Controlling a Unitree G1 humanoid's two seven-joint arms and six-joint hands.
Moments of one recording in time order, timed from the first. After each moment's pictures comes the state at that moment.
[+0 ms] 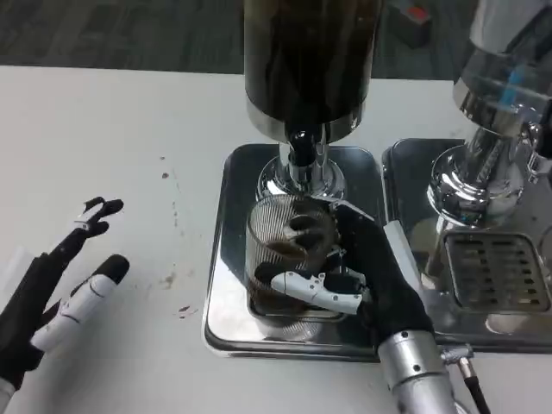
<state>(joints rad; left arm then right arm) -0.01 0.52 0.10 0.74 0.16 -0.89 -0.11 -0.02 0.05 0.25 0.24 -0.30 -0.20 -0.17</state>
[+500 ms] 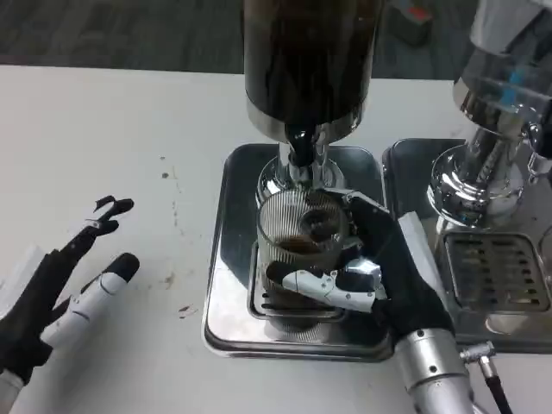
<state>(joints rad) -0.04 0.52 0.08 0.76 0.18 -0.90 -0.10 0.04 0.02 0.26 0.06 -0.39 -0.10 -0.17</state>
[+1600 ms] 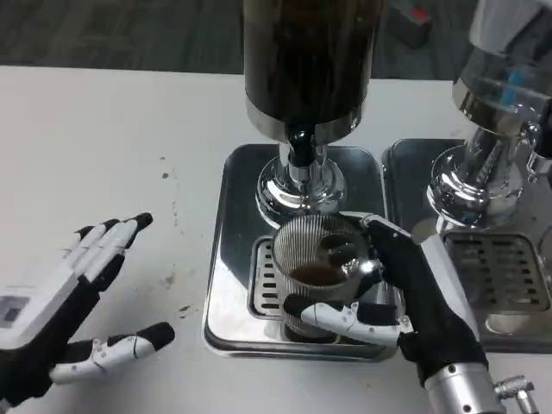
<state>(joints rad) 0.12 0.69 0.04 0.46 0.65 -0.82 0.20 0.23 -0.05 0.28 -0.18 -0.41 -0.05 -0.11</state>
